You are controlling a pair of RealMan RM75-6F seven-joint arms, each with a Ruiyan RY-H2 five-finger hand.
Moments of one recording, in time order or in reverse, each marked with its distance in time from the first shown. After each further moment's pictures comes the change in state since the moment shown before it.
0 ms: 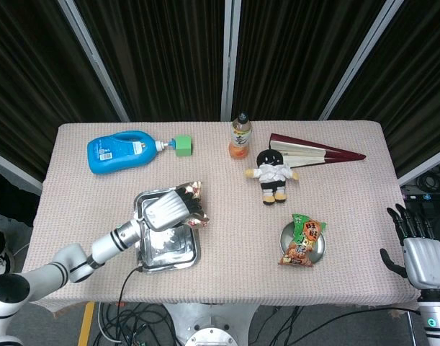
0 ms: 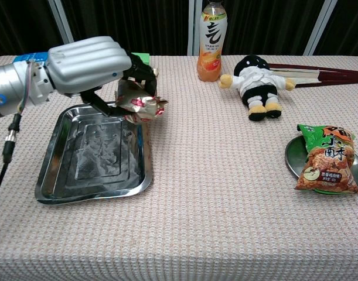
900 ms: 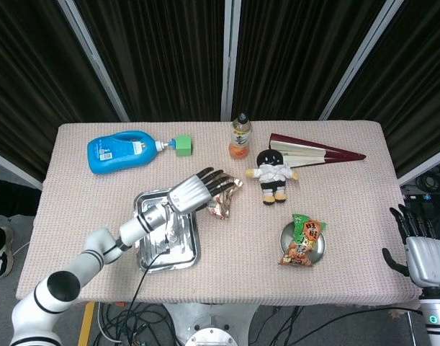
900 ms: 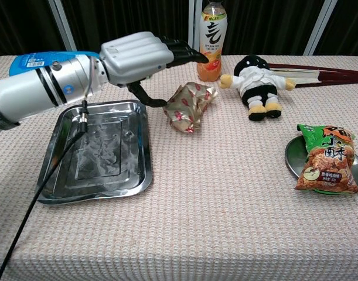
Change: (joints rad) left arm -0.129 -0.224 -0.014 0.401 -0.075 -0.031 -0.114; right arm 0.010 -0.016 0.006 0.049 0.021 -0.034 0.041
